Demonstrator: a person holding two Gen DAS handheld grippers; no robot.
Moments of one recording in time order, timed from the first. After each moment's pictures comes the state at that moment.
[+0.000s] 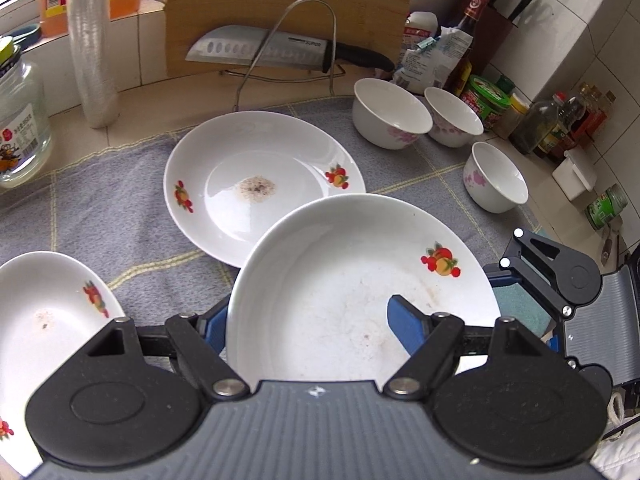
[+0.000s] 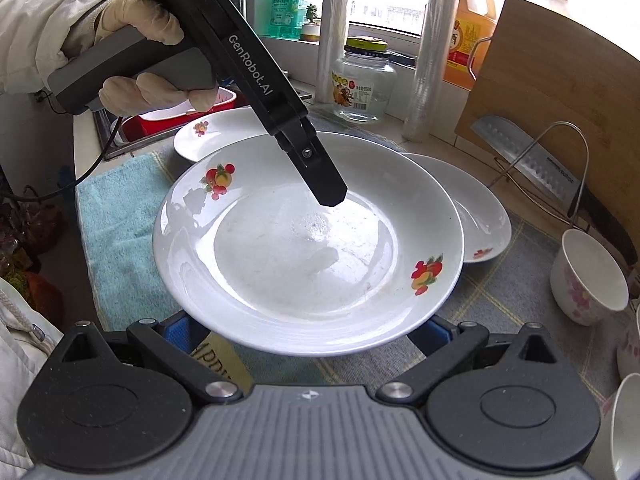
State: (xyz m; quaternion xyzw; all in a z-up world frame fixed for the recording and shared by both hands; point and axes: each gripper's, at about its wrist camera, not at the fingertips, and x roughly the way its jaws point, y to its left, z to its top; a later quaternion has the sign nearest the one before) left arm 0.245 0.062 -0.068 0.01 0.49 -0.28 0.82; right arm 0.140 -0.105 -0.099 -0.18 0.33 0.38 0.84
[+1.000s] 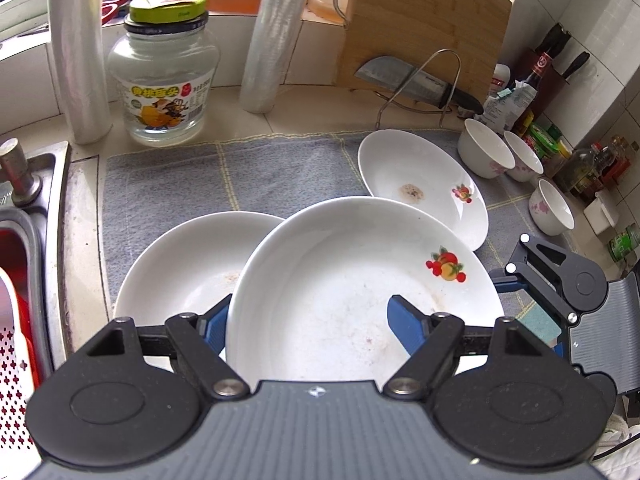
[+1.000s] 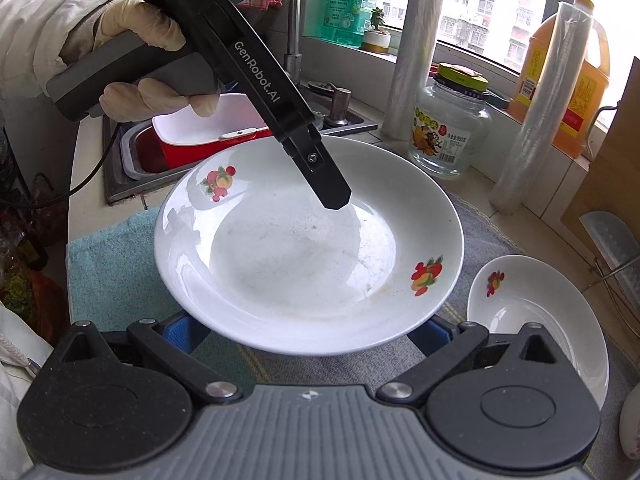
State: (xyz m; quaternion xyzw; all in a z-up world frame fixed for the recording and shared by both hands) left arm 0.261 0.224 -0.077 -0.03 0.48 -0.23 0.84; right arm 0.183 0.049 -0.099 -0.21 0.33 0.42 0.82
